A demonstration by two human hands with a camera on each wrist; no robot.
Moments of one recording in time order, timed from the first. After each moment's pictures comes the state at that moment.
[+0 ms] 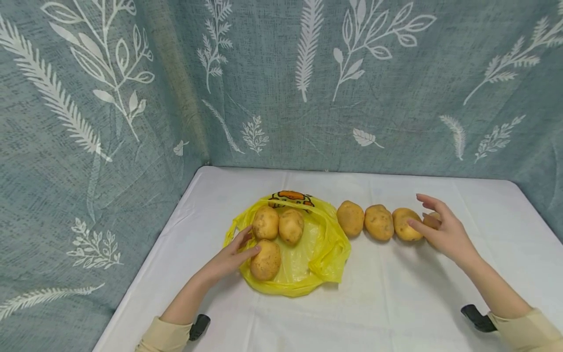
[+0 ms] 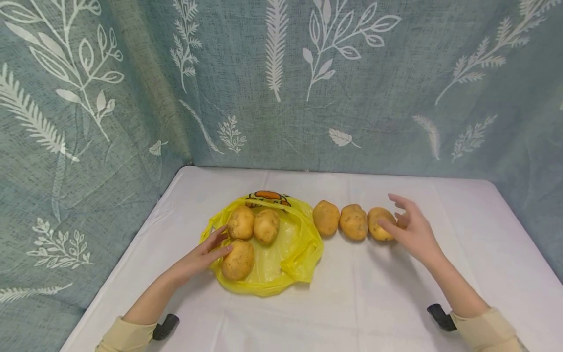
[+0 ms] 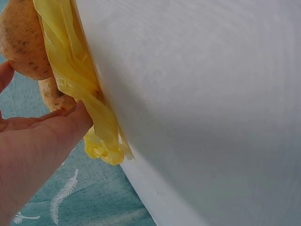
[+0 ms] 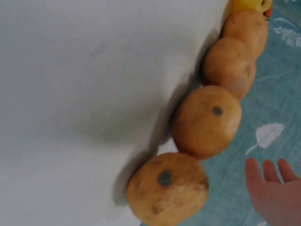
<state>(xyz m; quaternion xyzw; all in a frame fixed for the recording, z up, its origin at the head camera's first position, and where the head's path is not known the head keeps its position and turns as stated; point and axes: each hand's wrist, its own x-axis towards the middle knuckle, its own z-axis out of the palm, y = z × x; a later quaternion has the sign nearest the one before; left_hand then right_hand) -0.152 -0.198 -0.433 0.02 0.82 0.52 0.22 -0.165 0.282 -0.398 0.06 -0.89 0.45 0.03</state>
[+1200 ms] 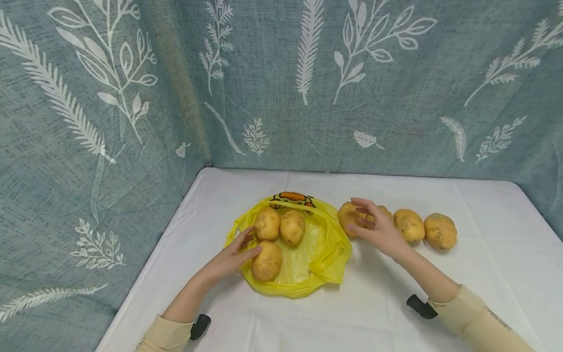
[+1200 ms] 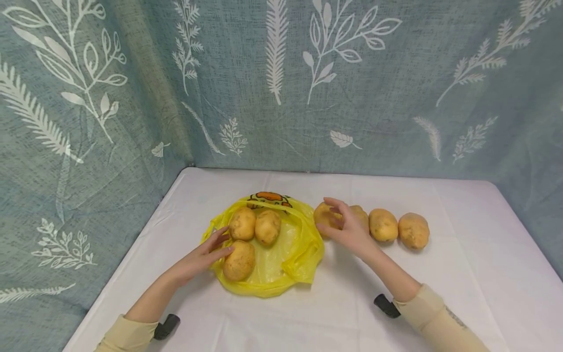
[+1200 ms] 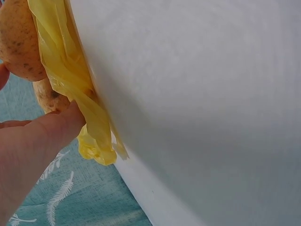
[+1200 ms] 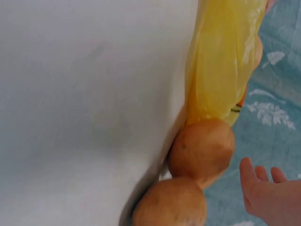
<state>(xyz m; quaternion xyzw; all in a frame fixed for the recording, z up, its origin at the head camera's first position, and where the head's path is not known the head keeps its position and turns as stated) -0.152 -0.198 -0.431 0.01 0.82 0.52 0.22 -0.188 0.177 -0.413 0.17 -0.80 0.57 -0.06</state>
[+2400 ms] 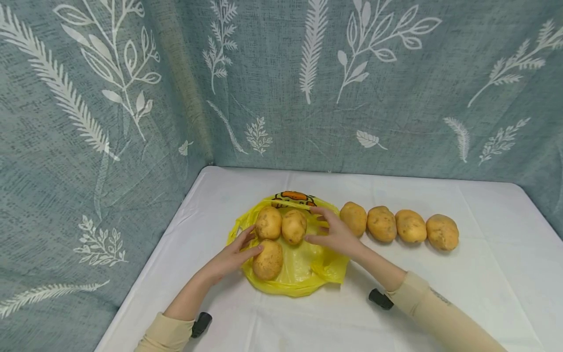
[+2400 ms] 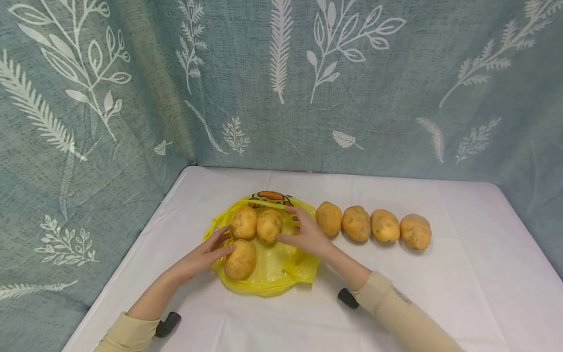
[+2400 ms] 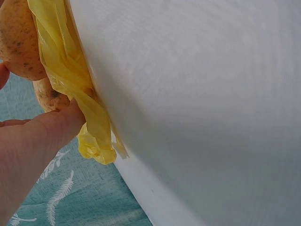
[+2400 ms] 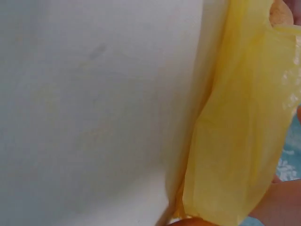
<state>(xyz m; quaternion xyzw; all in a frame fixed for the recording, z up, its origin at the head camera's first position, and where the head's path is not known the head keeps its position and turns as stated) -0.151 -0.199 -0.431 0.02 0.81 0.54 0.22 -0.200 0.092 -0.435 0.19 -0.82 0.53 -0.12</state>
